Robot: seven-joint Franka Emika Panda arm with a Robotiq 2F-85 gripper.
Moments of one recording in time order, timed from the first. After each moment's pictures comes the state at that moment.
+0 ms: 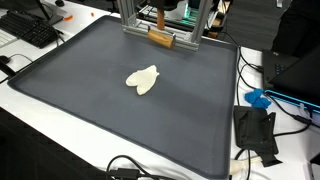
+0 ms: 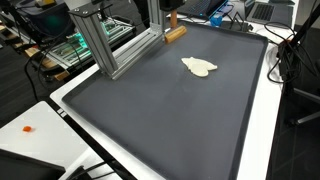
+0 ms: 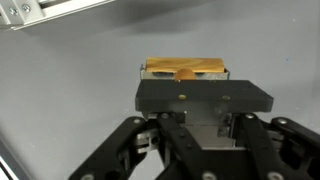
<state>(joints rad) 0.11 -0.23 0.10 -2.34 0.03 2.17 0.39</state>
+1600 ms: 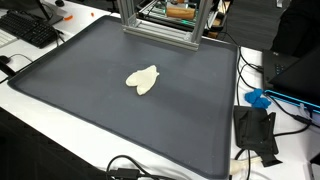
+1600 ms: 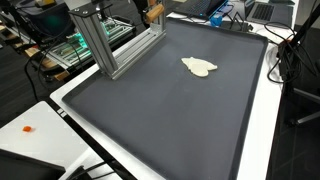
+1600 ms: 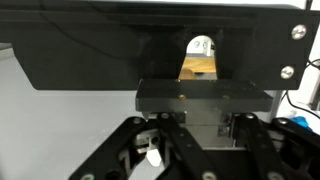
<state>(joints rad) 0.17 -0.64 0.13 -2.55 0.12 1.97 0.14</state>
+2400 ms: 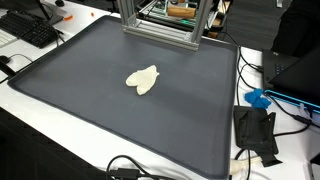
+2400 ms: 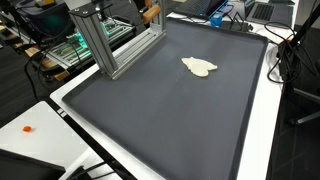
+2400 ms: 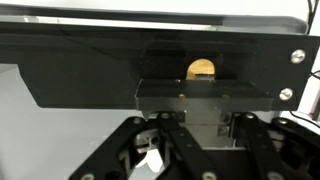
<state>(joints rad) 0.17 -0.70 0.15 -2.61 0.12 1.95 0.13</state>
